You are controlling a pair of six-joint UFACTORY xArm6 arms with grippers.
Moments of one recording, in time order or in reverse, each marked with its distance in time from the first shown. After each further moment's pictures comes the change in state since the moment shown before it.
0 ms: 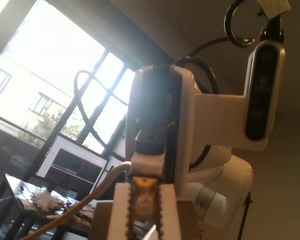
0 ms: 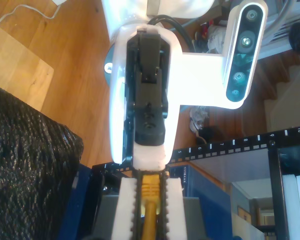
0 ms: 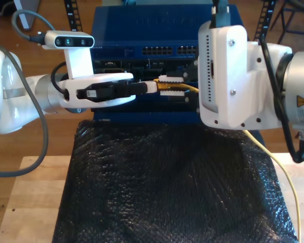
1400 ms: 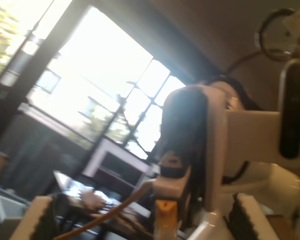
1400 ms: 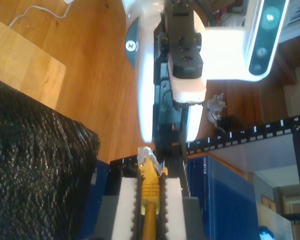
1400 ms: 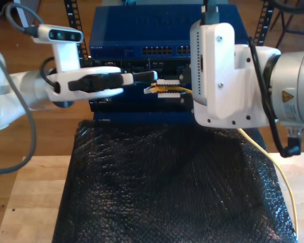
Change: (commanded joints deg) left arm 6.1 -0.4 -1.6 0.6 -8.5 -3.0; right arm -1.3 5.1 -1.1 0.2 -1.6 3.0
